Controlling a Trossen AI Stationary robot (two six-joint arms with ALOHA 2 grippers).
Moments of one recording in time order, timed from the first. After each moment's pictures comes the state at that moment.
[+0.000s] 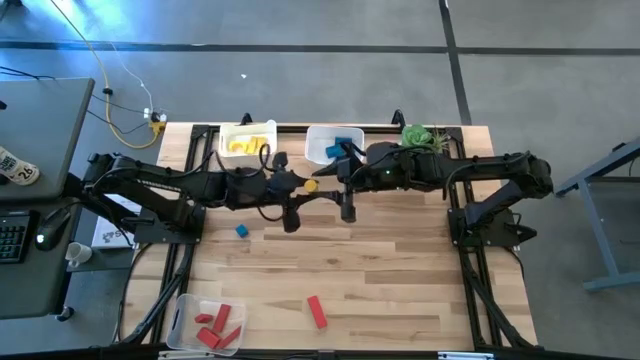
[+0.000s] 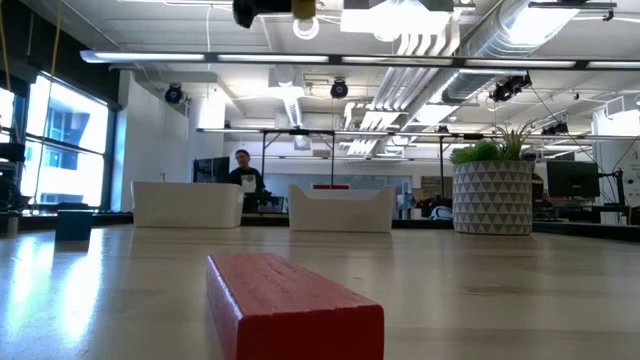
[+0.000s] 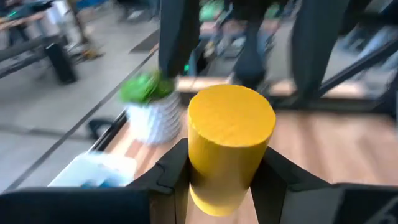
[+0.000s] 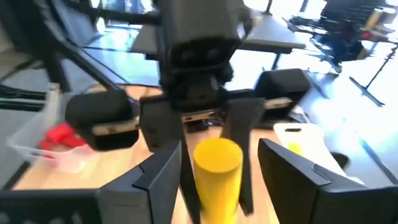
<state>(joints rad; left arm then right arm) 0.02 1.29 1.01 0.01 -0.35 0.01 0.02 1.49 1.43 -0.22 0.03 -0.11</state>
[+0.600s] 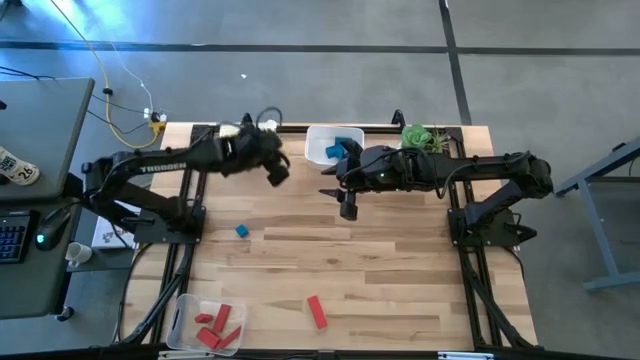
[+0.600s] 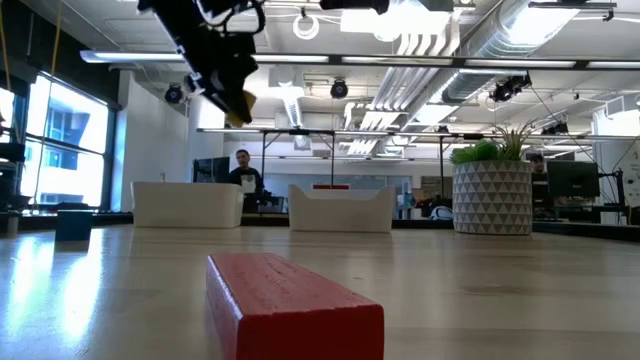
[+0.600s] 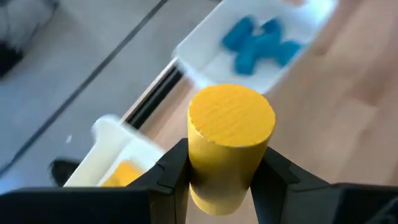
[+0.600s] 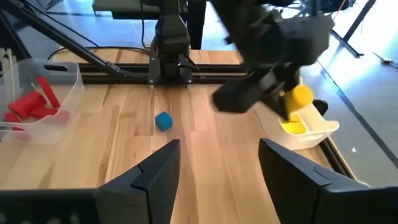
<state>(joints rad) 0.43 1.29 1.01 -0.55 -0.44 -0.09 0.02 1.49 1.43 -0.38 0.15 -0.04</state>
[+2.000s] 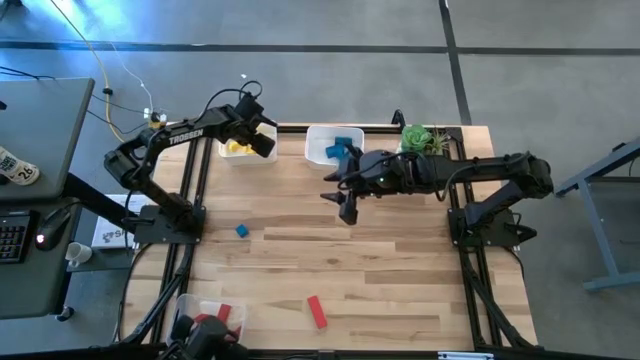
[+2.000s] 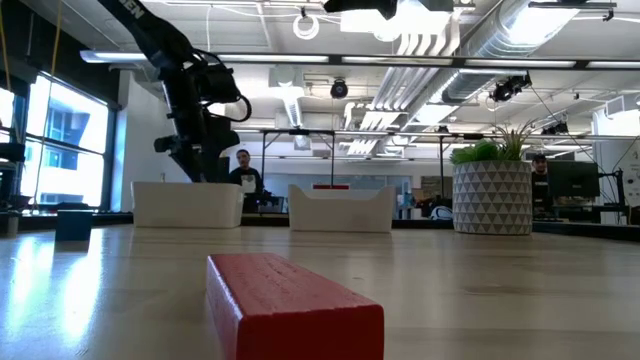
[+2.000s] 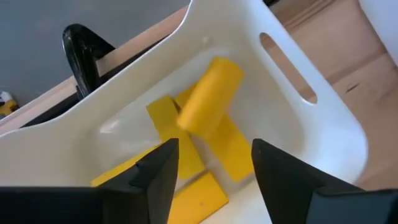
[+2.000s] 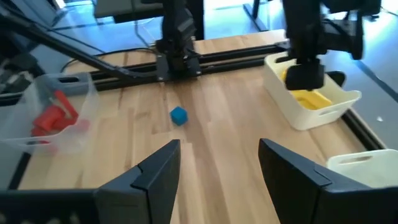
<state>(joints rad) 0.97 1.54 1.01 -0.61 -0.14 -0.13 0.04 1.49 1.43 -0.42 0.15 0.14</state>
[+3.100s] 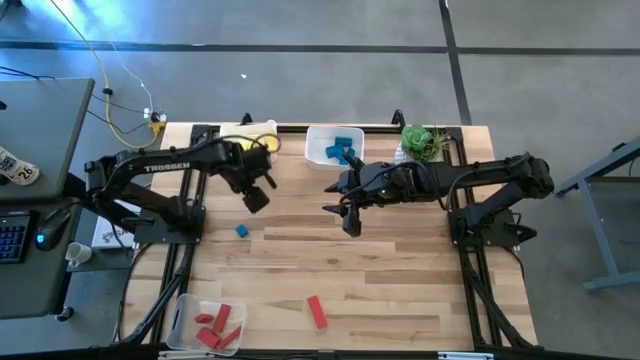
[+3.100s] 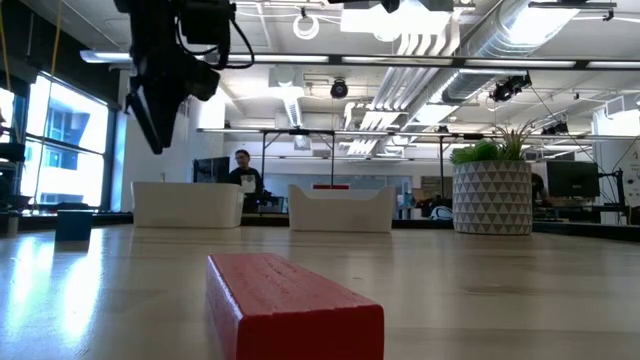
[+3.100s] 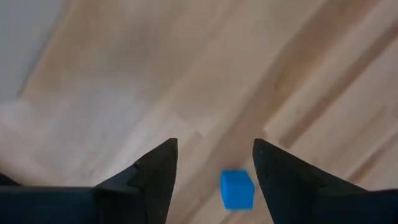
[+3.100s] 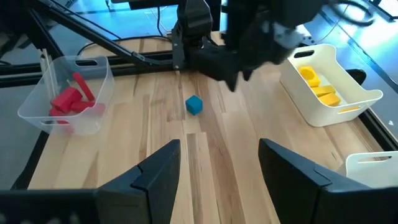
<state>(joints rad) 0.45 1.32 1.01 -1.10 0.01 -0.37 0.11 1.49 1.43 -0.45 0.16 0.13</state>
